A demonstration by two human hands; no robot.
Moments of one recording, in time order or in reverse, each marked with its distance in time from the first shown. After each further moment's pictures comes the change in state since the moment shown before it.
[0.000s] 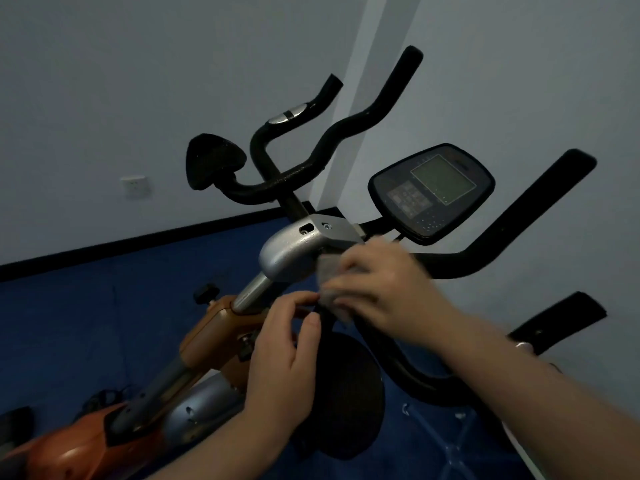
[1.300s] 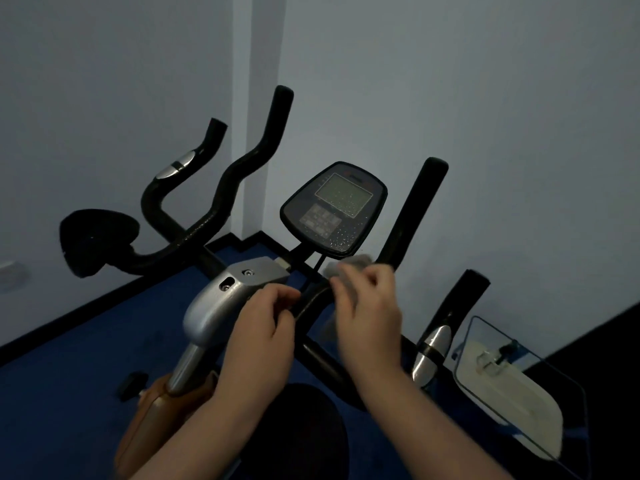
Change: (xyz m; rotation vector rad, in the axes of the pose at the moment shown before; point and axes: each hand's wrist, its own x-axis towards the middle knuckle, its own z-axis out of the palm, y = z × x) left_hand 0.076 0.035 0.025 0.088 -0.353 0.091; right_hand -0.014 -0.030 0.015 0.077 0.688 1.023
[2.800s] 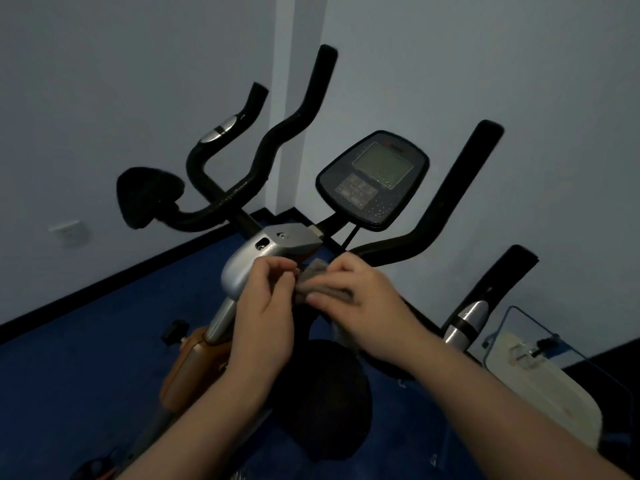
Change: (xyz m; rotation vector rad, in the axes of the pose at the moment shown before) left_hand -0.026 -0.004 -0.015 -0.325 0.184 -0.158; right_hand -0.008 -0.009 -0.007 0.281 -0.653 -0.249
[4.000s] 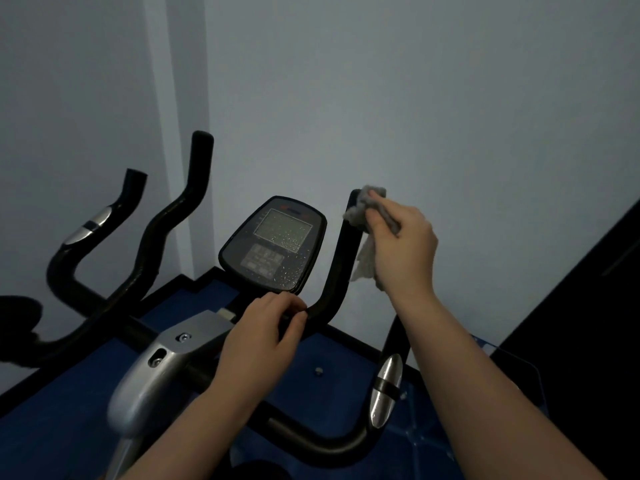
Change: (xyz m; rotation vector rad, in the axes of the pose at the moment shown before) left_hand 0.071 0.018 0.084 0.538 -0.457 0.498; right_hand 0.047 0.033 -0.147 -0.116 1.015 0.257
